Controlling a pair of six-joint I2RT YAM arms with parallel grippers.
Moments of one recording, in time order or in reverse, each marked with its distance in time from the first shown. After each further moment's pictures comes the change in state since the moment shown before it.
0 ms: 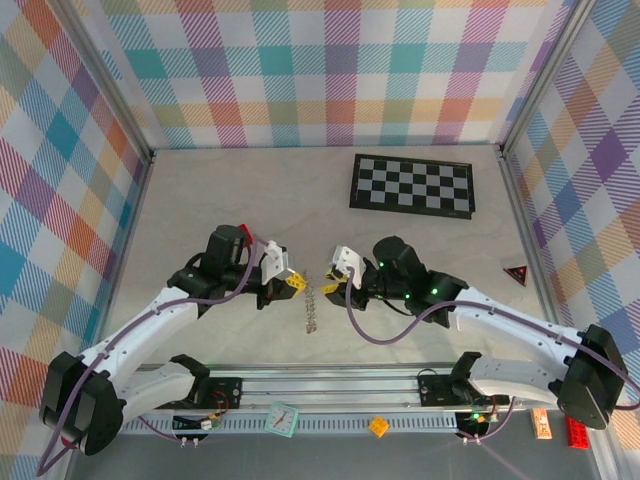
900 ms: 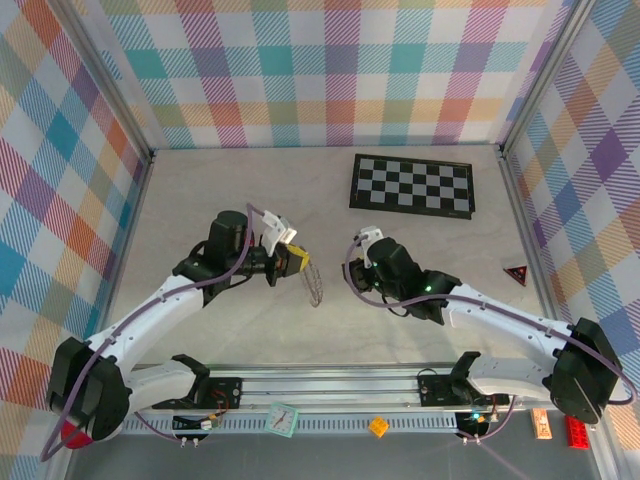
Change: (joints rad) left arm 0.000 0.094 0.109 0.109 -0.171 -0.475; right arm -0.024 0.055 -0.002 -0.097 0.510 0.608
